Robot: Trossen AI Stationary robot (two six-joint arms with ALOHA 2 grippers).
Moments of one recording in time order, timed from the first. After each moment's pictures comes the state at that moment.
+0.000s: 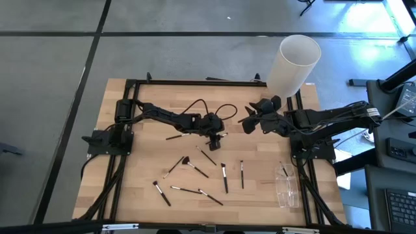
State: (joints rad) left arm 0.10 2.00 1.20 0.03 -0.08 -0.10; right arm 0.13 1.09 0.97 -0.55 0.89 0.54
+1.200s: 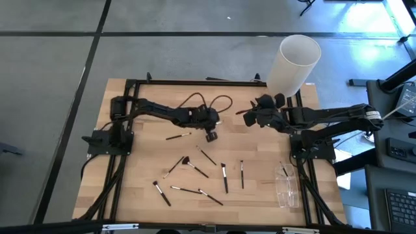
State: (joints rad) left arm 0.16 1.92 1.17 -0.09 -0.22 -0.12; right arm 0.00 1.09 0.87 -0.56 0.91 0.57
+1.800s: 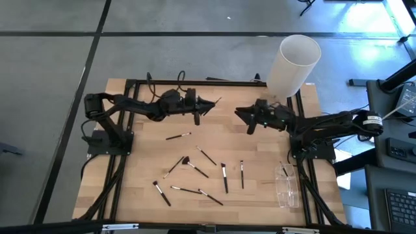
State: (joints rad) left arm 0.36 1.64 0.70 0.96 0.20 -0.31; right arm -0.20 1.09 0.31 0.82 0.13 0.42
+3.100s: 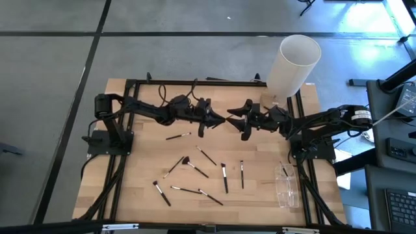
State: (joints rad) left arm 0.24 1.75 0.84 0.99 0.38 -0.33; right arm -0.13 1.27 0.42 1.01 0.06 0.27
